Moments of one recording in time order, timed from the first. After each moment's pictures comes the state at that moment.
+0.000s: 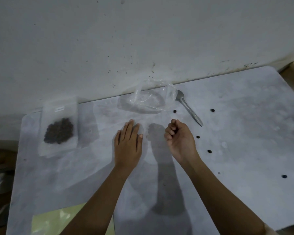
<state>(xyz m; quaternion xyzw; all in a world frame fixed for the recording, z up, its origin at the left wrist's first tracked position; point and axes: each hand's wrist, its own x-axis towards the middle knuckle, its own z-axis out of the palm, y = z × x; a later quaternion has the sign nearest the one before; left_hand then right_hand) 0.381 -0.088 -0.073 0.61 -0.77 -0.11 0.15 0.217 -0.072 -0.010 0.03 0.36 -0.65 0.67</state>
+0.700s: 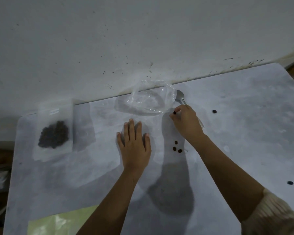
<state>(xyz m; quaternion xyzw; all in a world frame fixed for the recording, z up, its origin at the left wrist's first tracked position) 0.344 -0.088 -0.079 0.67 -0.73 -0.09 0.11 0.162 -0.131 -0.034 -0.52 0.77 -0.25 0.27</state>
